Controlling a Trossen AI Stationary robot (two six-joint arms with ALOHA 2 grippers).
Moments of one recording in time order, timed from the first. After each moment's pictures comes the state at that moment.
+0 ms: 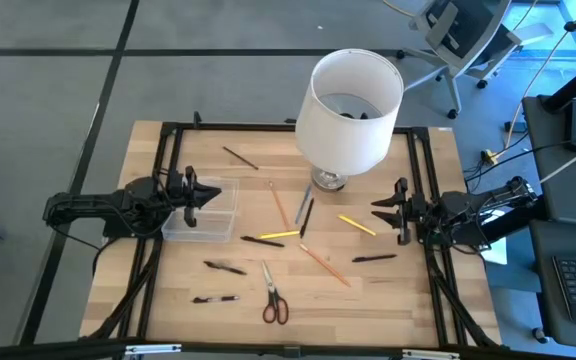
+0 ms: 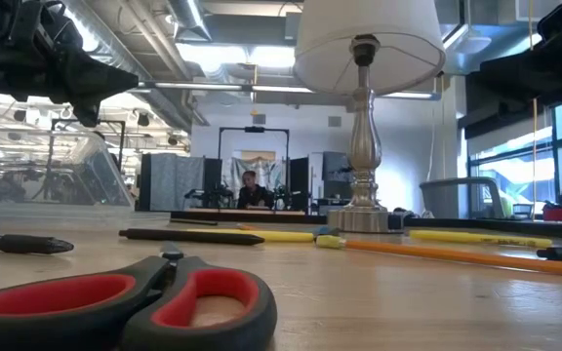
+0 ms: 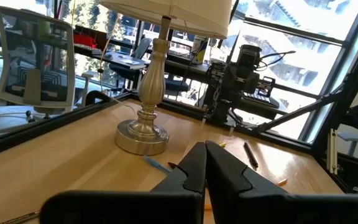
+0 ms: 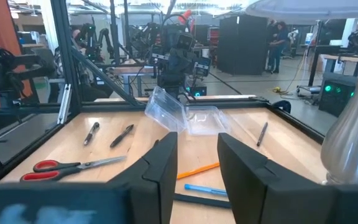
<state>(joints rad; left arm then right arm) 0.06 0.00 0.01 0.05 -0.16 -0.27 0.31 0.01 0.01 0.07 0.37 0.02</state>
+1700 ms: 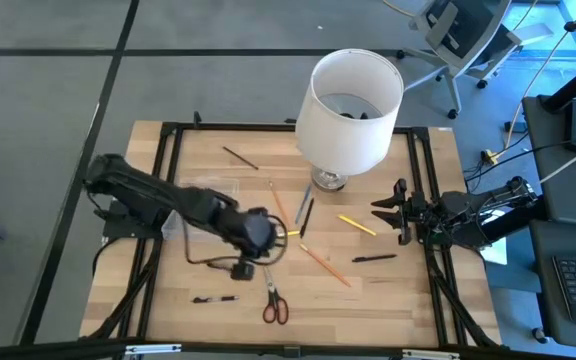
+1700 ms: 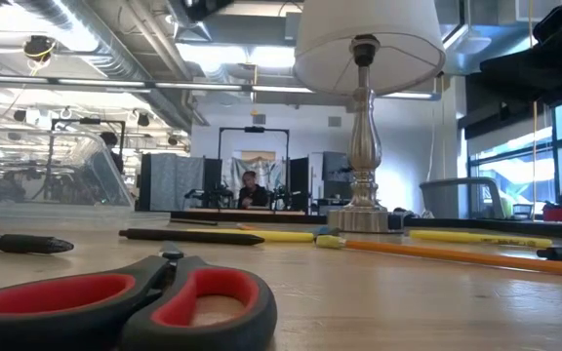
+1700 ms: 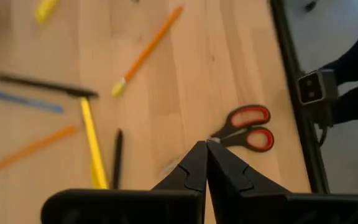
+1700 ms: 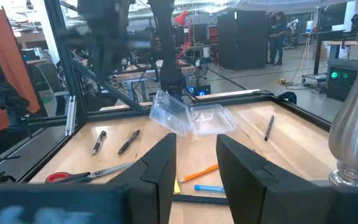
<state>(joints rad) -0.31 1.59 1.43 -0.81 0.03 -0.27 0.31 0.01 0.01 0.07 0.37 0.10</state>
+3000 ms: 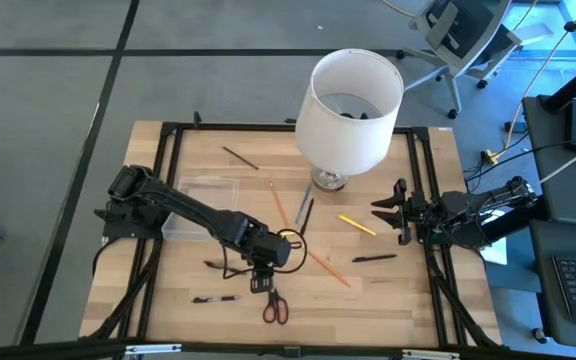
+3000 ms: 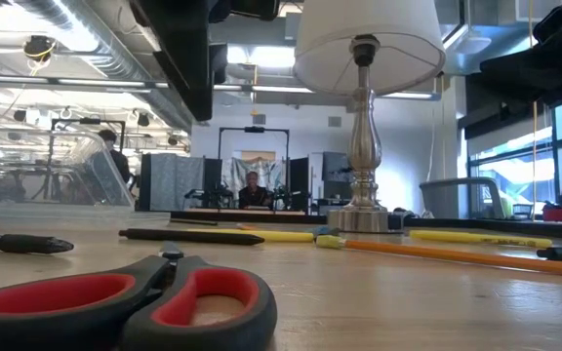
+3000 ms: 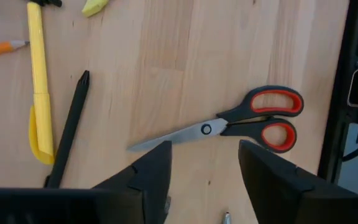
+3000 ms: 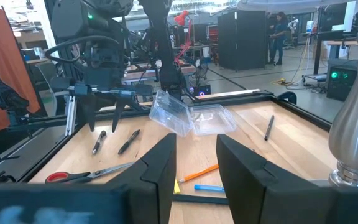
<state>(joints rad) -0.33 1.81 1.43 -0.81 0.07 -0.54 0.31 0.01 0.01 0.07 0.37 0.10</state>
